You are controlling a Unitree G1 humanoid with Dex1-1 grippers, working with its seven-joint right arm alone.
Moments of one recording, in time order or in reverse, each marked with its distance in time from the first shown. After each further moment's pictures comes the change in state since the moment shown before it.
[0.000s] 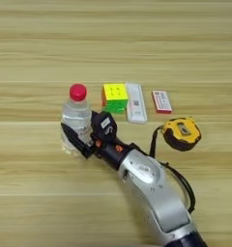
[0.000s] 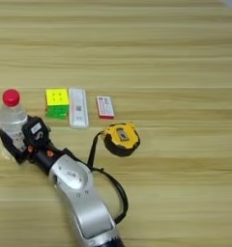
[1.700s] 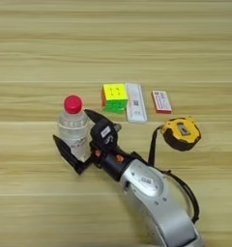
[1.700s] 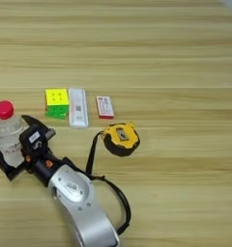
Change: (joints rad) arm 0.054 -0.034 0.046 -0.098 0.000 0.023 -0.042
